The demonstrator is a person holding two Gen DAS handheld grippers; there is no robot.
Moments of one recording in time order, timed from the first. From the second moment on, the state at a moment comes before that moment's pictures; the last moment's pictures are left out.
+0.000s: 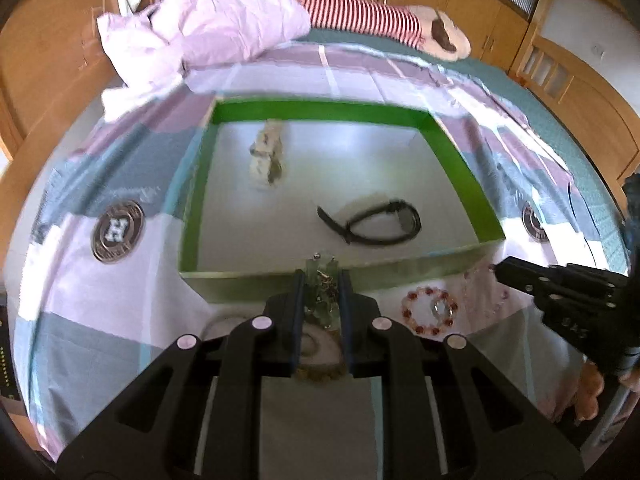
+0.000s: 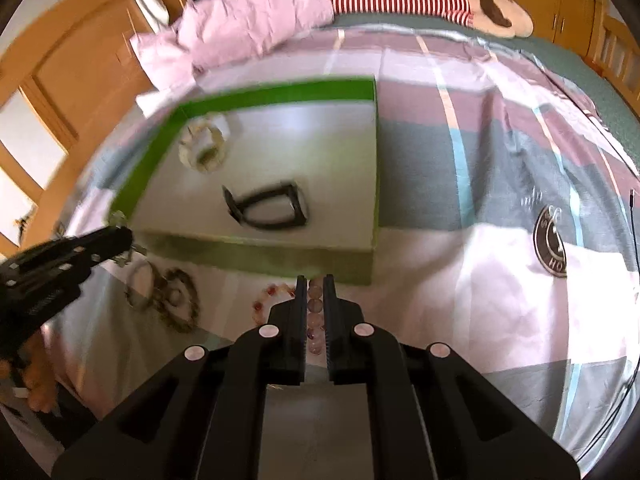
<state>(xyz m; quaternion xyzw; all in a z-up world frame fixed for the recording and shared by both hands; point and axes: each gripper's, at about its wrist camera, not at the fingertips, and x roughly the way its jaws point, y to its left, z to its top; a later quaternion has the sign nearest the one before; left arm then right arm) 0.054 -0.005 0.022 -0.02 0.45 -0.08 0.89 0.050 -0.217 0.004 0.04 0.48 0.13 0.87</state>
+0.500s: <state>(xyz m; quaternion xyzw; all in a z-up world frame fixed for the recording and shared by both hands) 0.114 -0.003 0.036 0.02 0.40 -0.01 0.92 0.114 -0.201 0.018 0.06 0.42 0.12 0.89</state>
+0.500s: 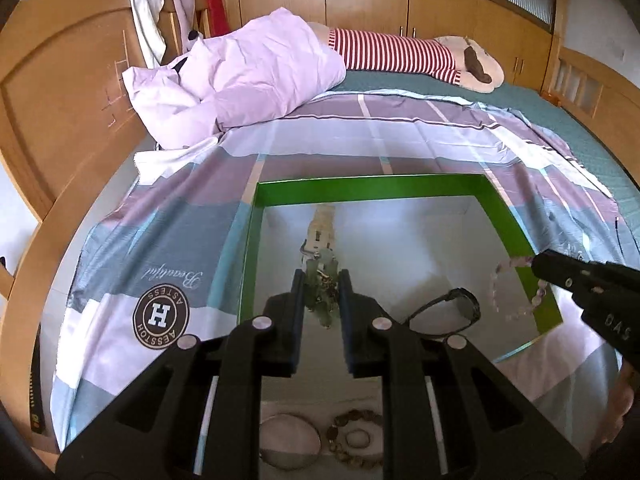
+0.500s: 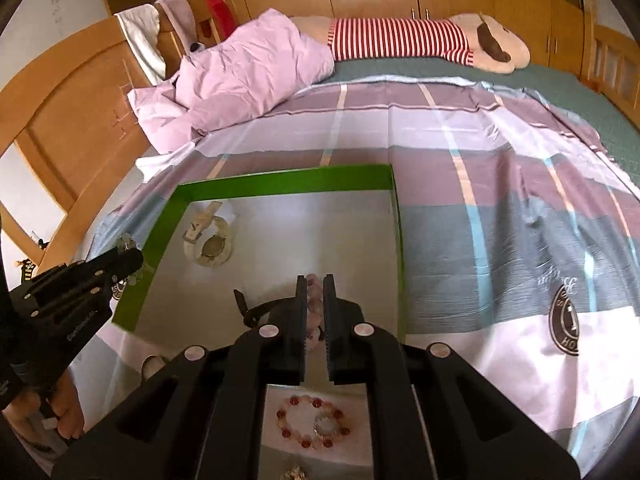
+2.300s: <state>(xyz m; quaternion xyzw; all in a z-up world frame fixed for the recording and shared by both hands) 0.084 0.004 -0.053 -0.01 0.58 -0.04 0.81 0.071 -0.198 -0.044 0.02 0.56 0.13 0.82</state>
